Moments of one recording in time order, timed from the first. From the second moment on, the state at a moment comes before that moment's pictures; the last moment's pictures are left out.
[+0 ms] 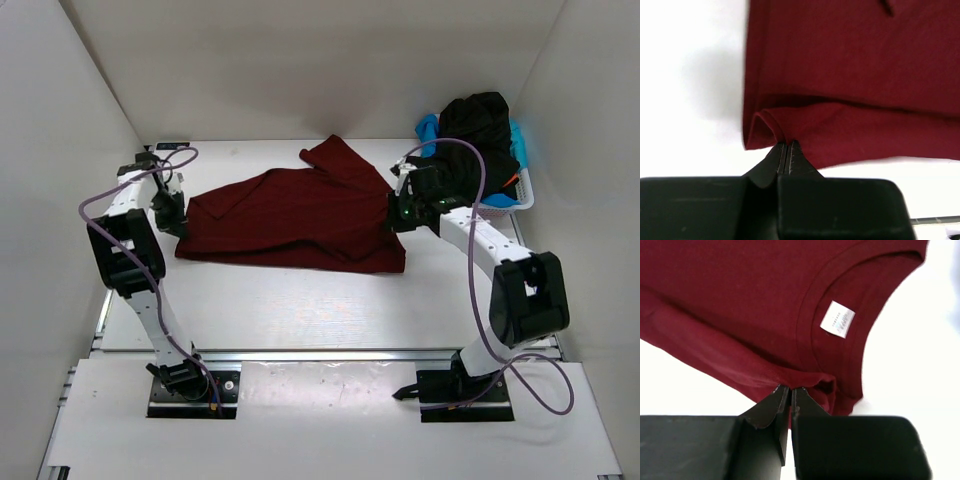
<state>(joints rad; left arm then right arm) 0.25 2.00 1.61 -0.98 0.14 0.05 0.28 1.57 1.12 -0.37 -0.23 0.12</state>
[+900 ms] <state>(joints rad) 0.32 1.75 1.24 -1.10 0.16 0.19 0.42 1.17 0.82 -0.55 -0.22 0.21</state>
